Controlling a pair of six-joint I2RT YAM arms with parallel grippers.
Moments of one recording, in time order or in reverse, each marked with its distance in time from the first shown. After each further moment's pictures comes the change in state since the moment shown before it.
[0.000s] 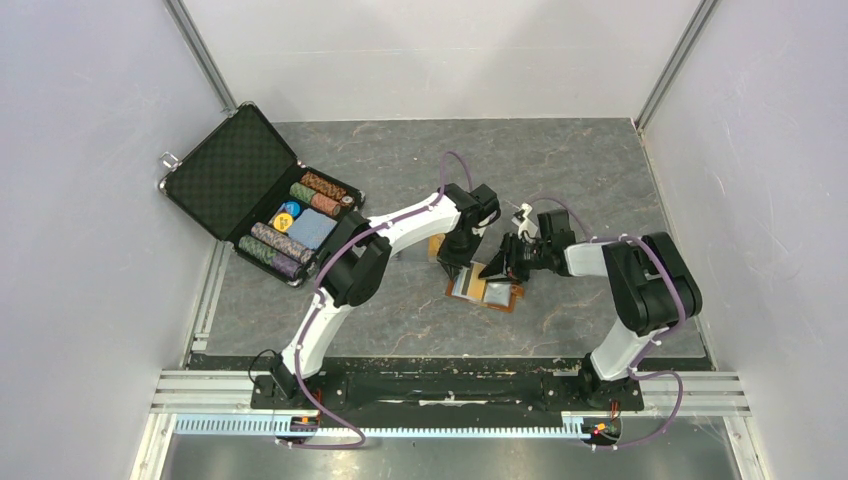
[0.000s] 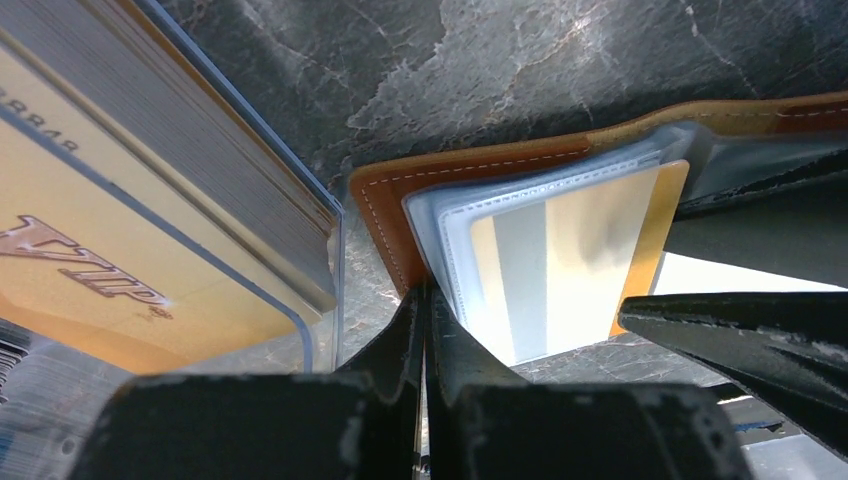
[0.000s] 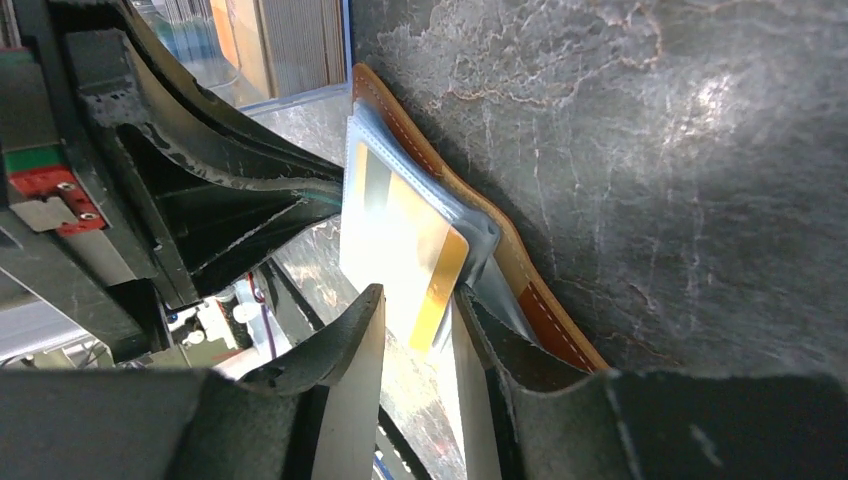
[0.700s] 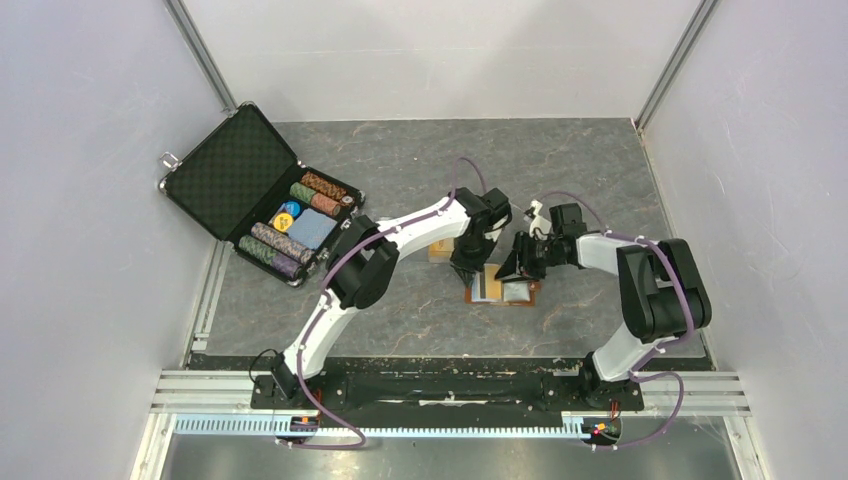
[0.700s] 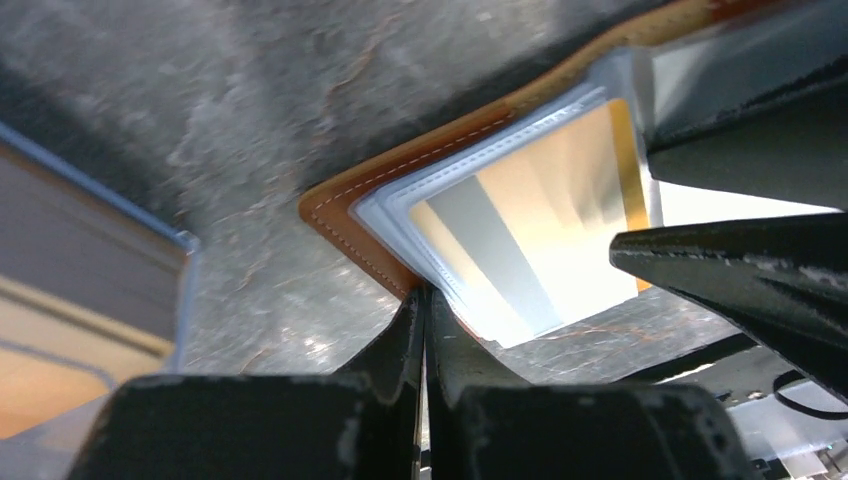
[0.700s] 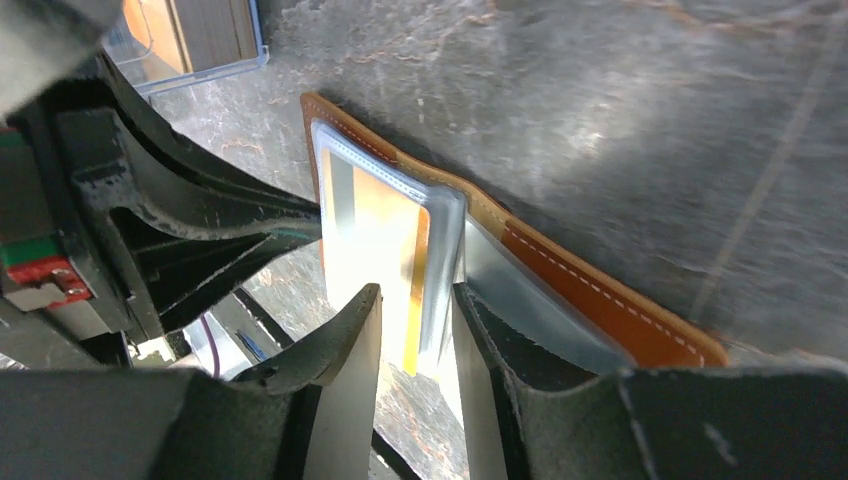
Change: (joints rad) left arm -0.037 0.029 0.047 0.012 0.082 0.000; right arm -0.069 -0.055 0.065 -0.292 0.100 -0.199
